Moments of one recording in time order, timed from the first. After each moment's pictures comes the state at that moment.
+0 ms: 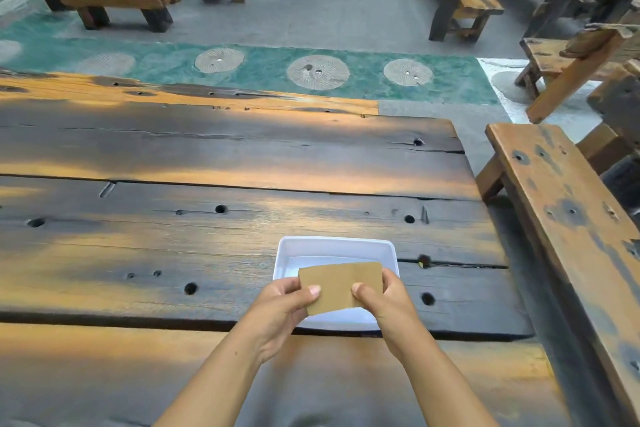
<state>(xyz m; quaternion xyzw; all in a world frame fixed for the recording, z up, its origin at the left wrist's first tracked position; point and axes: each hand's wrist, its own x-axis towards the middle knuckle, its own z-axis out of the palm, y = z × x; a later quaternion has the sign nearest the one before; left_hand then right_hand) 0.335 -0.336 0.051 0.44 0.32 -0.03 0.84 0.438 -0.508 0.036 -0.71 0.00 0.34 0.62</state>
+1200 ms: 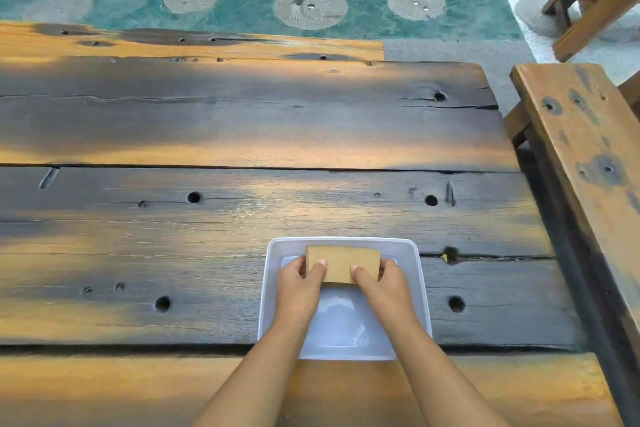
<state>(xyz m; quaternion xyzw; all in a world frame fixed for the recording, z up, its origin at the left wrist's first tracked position) 0.433 -0.328 -0.064 0.62 0.47 0.02 0.63 0.502 -0.459 -0.061 -0.83 0.07 0.29 0.48</state>
